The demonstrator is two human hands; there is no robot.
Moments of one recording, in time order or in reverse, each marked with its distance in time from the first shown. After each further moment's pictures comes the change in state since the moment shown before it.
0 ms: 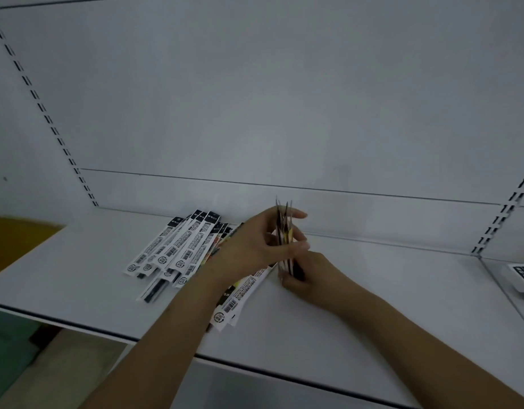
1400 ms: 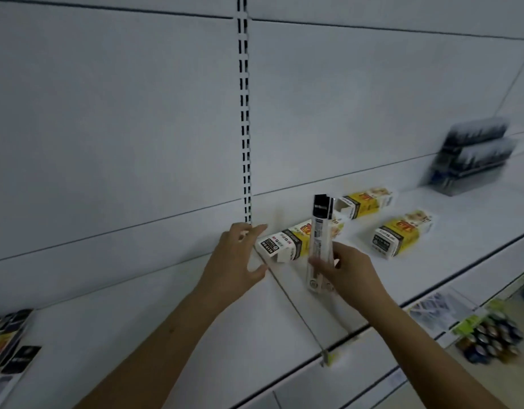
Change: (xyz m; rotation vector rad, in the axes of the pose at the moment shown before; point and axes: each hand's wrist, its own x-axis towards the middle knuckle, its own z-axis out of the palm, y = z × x) left_hand 0.112 0.020 0.284 0.568 -0.237 0.528; right_hand -0.276 0.086 -0.190 -0.111 0.743 0.947
